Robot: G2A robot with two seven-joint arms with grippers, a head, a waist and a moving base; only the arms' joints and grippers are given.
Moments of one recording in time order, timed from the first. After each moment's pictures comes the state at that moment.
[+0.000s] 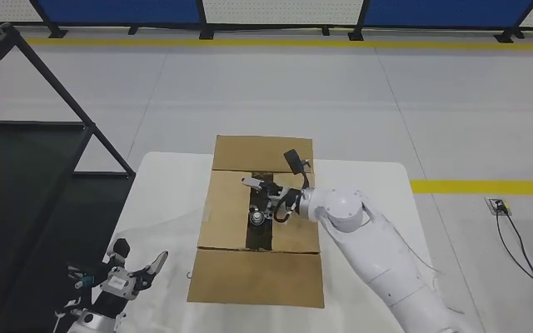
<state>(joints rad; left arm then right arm) 1.69 -1.14 -1.77 -1.86 1.10 -0.34 0.15 -0.45 -1.45 0.91 -0.97 0.16 0.09 0.71</state>
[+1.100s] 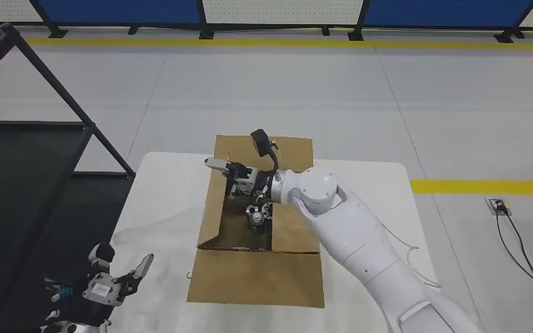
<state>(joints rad) 1.76 -1.15 -1.85 -1.89 1.07 -0.34 0.22 -0.28 -1.60 0.81 -0.80 0.39 -0.05 0.76</state>
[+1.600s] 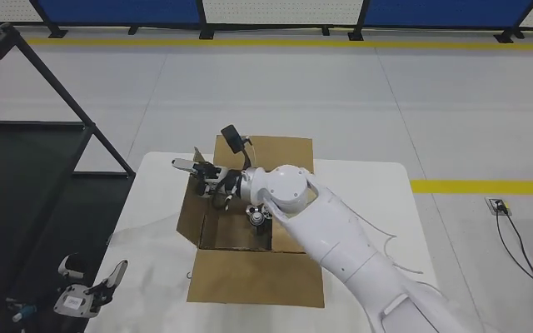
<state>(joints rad) 1.83 -1.15 -1.94 -1.88 1.01 -0.37 0.30 -0.19 -1.71 0.69 -0.72 0.38 -0.06 0.64</state>
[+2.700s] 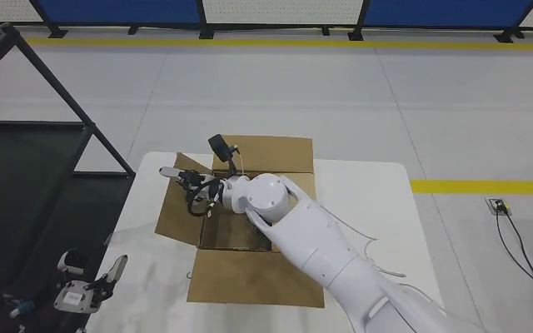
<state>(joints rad) 1.81 -1.16 -1.93 -1.92 0.98 -0.33 0.24 -0.18 -1.80 0.65 -0.61 0.37 -0.02 0.57</state>
